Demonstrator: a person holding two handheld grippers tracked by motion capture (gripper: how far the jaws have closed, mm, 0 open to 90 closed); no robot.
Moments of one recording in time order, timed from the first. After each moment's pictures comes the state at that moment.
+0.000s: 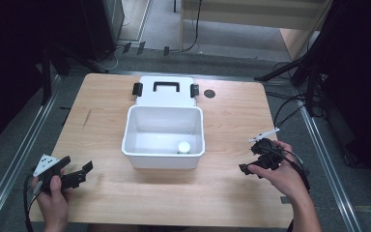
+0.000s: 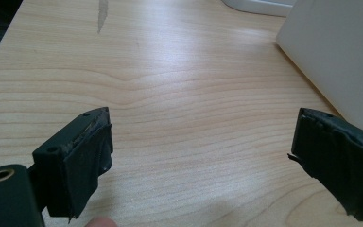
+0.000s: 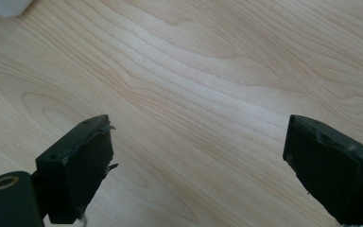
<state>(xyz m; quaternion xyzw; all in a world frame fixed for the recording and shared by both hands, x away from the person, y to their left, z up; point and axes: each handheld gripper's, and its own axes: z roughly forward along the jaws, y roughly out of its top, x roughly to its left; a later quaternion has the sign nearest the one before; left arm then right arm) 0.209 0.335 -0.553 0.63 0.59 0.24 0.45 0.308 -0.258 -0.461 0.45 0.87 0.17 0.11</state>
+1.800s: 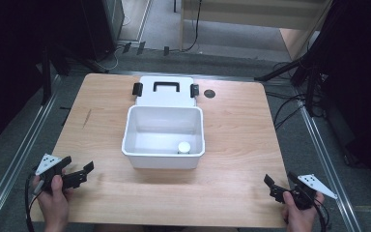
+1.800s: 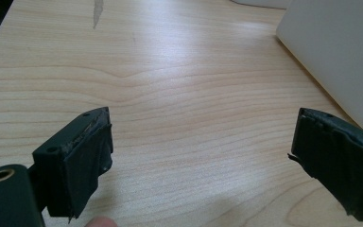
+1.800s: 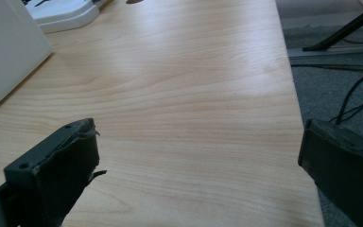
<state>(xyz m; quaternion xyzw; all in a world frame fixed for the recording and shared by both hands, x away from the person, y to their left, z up) 0.211 0.333 -0.553 0.64 0.59 0.24 0.44 0.220 -0.361 -0.547 0.56 0.64 0.47 0.24</state>
